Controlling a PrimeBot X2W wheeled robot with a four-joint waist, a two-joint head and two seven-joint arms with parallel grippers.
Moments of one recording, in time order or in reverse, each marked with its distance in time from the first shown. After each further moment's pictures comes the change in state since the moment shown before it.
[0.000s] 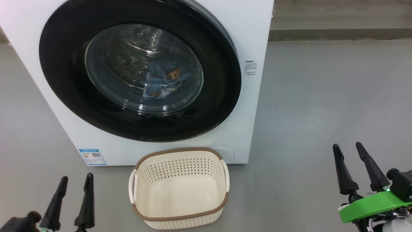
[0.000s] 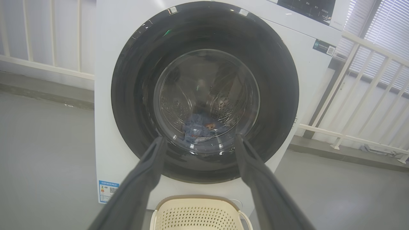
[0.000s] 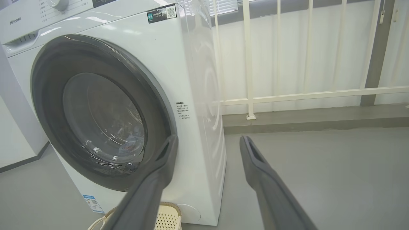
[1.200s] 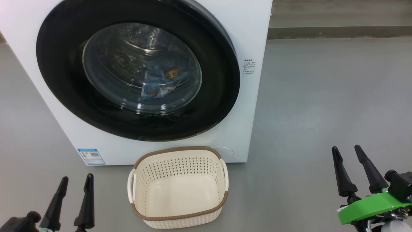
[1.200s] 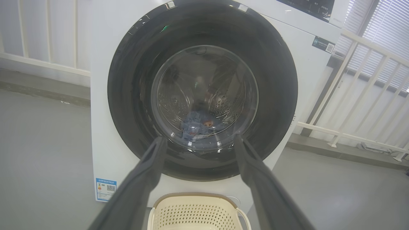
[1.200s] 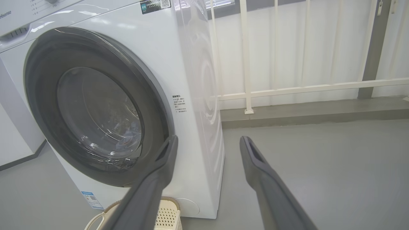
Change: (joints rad) left arm 0.000 0.012 -0.012 0.001 -0.018 0.000 0.000; right arm 0.000 0.008 0.002 0.023 0.000 0.000 0.000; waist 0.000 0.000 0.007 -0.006
